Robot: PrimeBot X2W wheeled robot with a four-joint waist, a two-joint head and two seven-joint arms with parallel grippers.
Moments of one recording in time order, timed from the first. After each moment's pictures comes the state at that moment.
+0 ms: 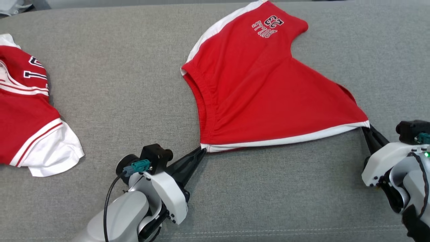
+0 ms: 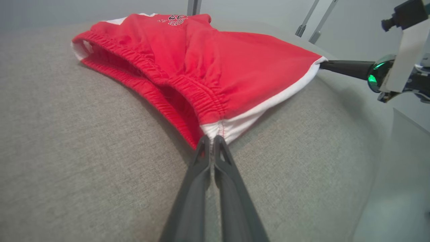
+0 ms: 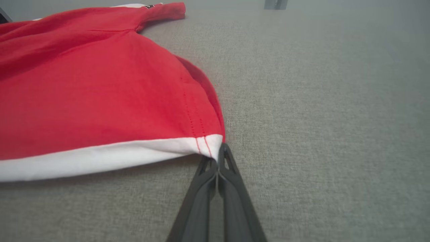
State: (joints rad) left arm -0.60 0.28 -0.99 0.55 -0.80 -0.12 -0.25; right arm -0.67 -0.38 0.62 0.97 0.73 0.13 -0.25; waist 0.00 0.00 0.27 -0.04
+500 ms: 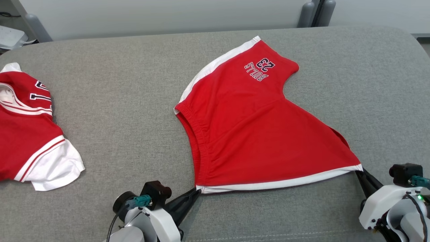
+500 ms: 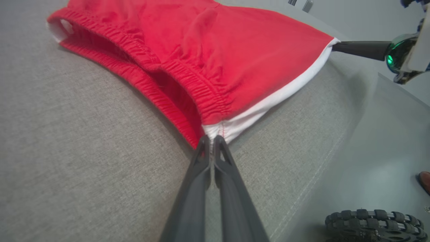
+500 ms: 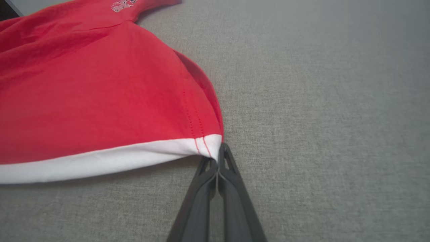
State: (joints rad) left arm -0.47 0.32 -1.07 0.56 -0.80 -0.12 -0.25; right arm -0.44 -0.40 0.62 0.85 0.77 0.13 -0.25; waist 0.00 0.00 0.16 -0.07
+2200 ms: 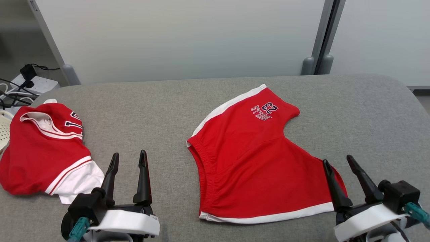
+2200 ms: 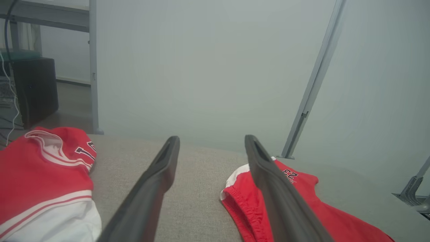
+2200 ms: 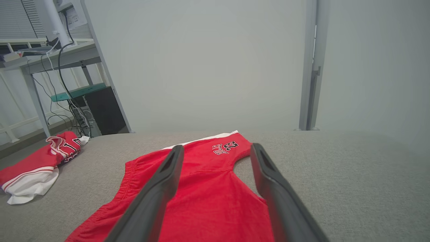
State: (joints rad) left arm -0.03 0.08 -0.21 0.09 -0.40 0.16 -0.25; right arm -0.10 -0.22 0.24 0.25 0.41 0.13 -0.25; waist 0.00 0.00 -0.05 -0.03
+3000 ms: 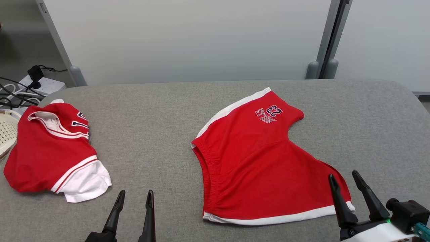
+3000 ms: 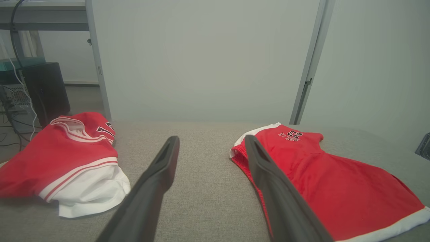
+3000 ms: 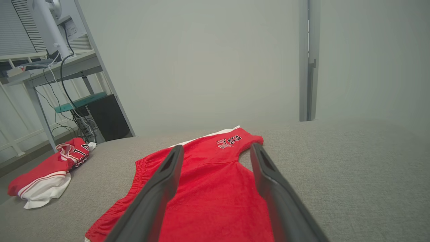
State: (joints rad) left arm 0.18 0.05 -0.17 0.01 -0.20 0.10 -0.26; right arm 0.03 -0.18 0.18 0.15 0.41 0.13 -0.25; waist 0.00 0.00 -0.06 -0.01
